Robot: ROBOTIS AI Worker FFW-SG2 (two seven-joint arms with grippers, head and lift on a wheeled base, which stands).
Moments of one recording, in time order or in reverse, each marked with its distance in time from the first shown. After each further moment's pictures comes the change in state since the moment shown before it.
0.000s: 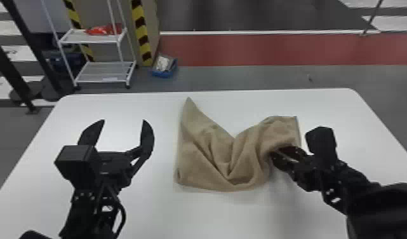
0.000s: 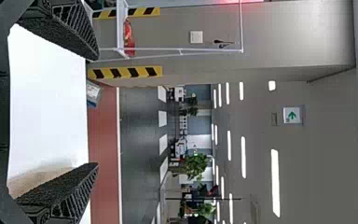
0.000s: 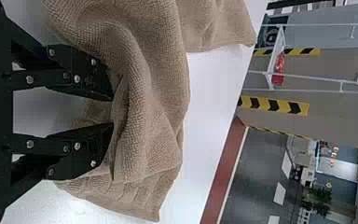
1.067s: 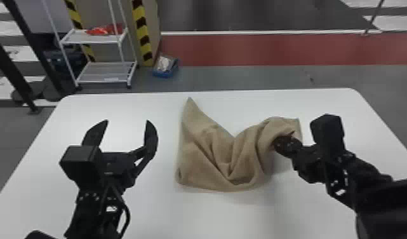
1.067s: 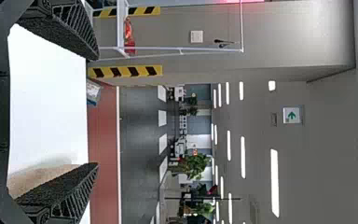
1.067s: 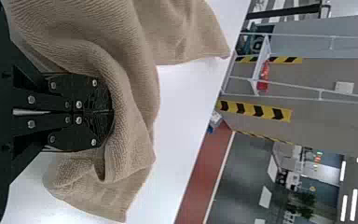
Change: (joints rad) left arm 0.000 -0.012 -0.008 0.000 -0.010 0.000 0.001; right arm 0.032 -0.005 0.008 -0.177 -0.003 0.055 0.014
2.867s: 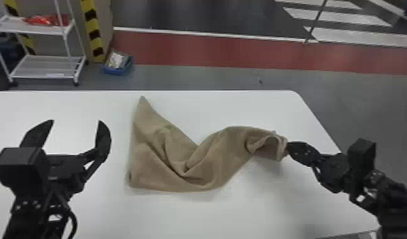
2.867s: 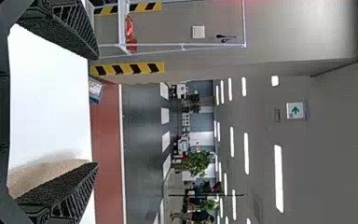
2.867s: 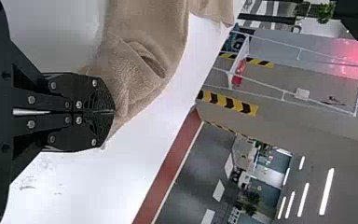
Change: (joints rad) left arm -0.023 -0.006 -0.024 0.012 -0.018 0.026 0.000; right arm 0.090 -0.117 -0.431 0.304 -0.049 -0.607 0.339
